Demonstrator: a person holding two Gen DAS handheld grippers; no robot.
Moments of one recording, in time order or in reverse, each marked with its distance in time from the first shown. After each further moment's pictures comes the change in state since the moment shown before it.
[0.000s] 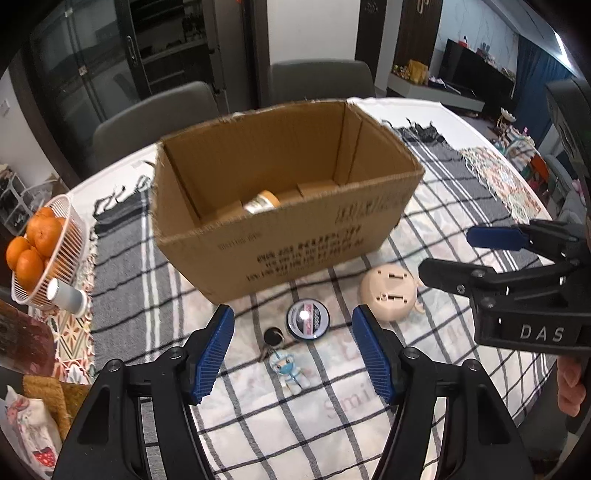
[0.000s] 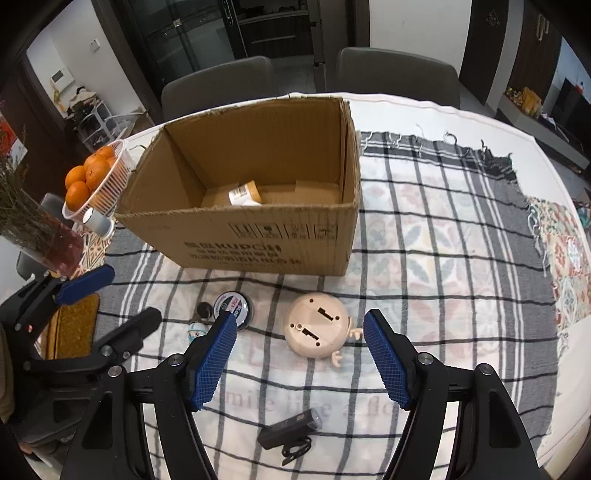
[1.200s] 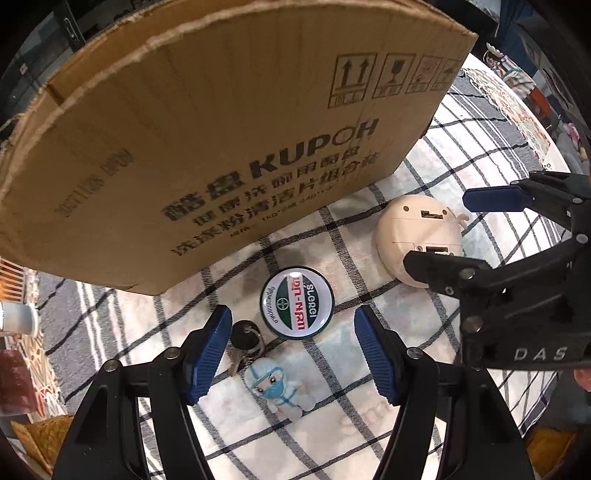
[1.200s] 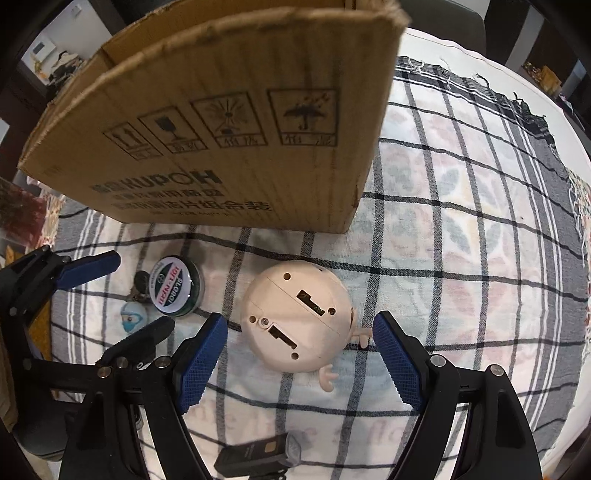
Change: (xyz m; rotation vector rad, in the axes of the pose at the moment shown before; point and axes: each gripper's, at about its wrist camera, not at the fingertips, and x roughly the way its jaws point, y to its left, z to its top) left arm 0.112 -0.013 -0.003 0.130 0.241 -0.056; right arm 0.108 -0.017 -0.004 -0.029 0.206 -0.020
